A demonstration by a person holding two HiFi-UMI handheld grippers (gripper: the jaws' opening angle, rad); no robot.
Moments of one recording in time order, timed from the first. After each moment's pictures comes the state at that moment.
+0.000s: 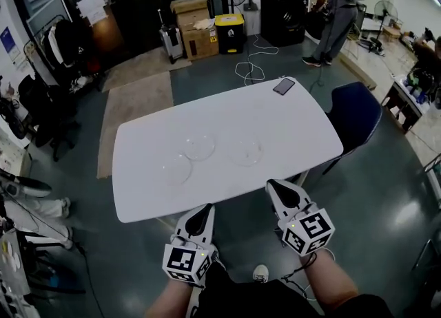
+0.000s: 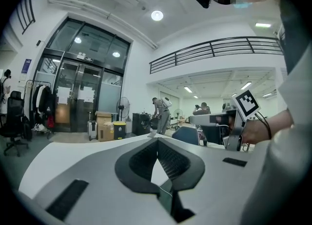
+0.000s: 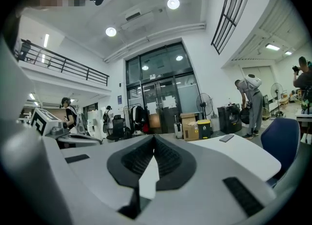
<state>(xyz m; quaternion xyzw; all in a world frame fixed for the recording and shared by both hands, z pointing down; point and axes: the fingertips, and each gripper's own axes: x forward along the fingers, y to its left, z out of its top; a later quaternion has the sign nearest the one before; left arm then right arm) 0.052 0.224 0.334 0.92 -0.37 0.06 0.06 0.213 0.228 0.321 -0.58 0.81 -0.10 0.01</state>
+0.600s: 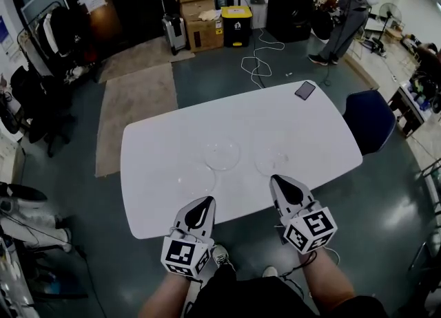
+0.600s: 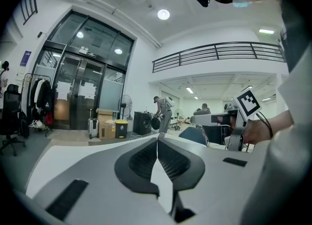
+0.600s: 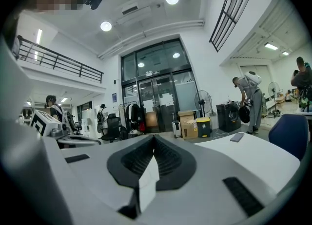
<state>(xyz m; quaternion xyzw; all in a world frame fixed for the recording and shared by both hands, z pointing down) -0.051 0.081 0.340 0.93 -0.35 0.06 0.08 0.115 0.095 0.323 -0.61 0.79 -0.11 0.01</state>
